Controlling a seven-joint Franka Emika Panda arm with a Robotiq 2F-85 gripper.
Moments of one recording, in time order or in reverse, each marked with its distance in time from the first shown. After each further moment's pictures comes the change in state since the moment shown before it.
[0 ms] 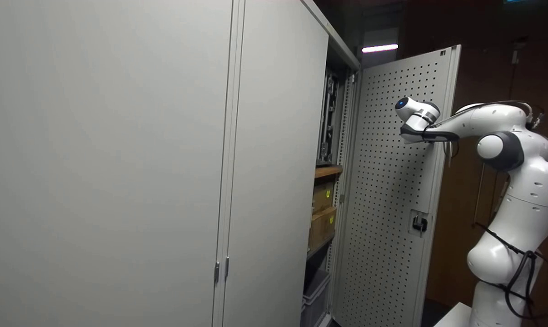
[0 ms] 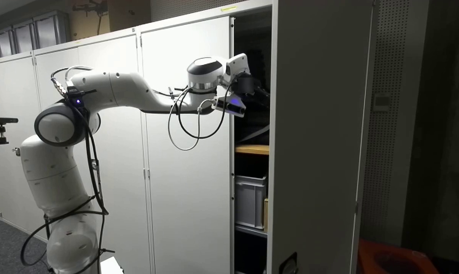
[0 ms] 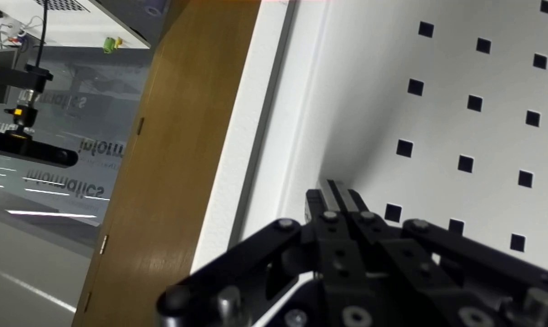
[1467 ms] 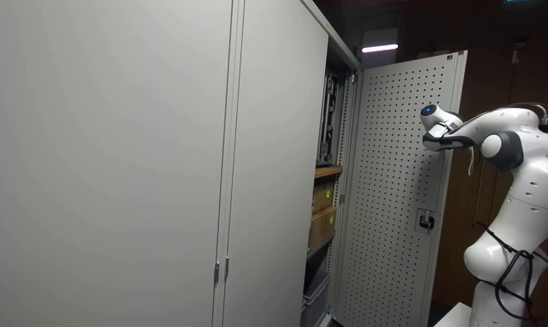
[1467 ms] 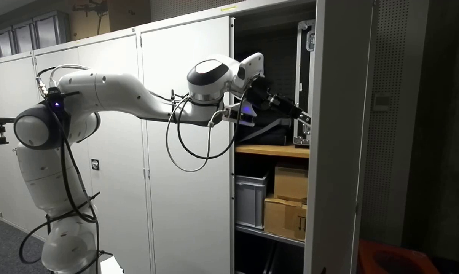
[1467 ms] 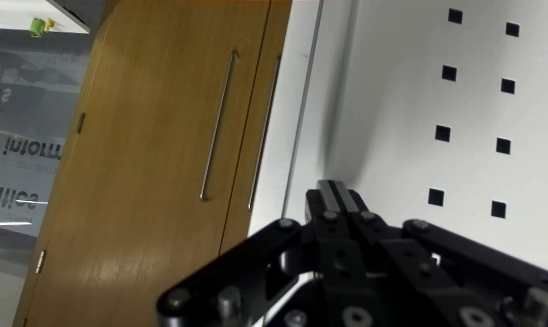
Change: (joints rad) arm -0.112 -0.030 -0.154 -0.117 0.093 0.403 -0.131
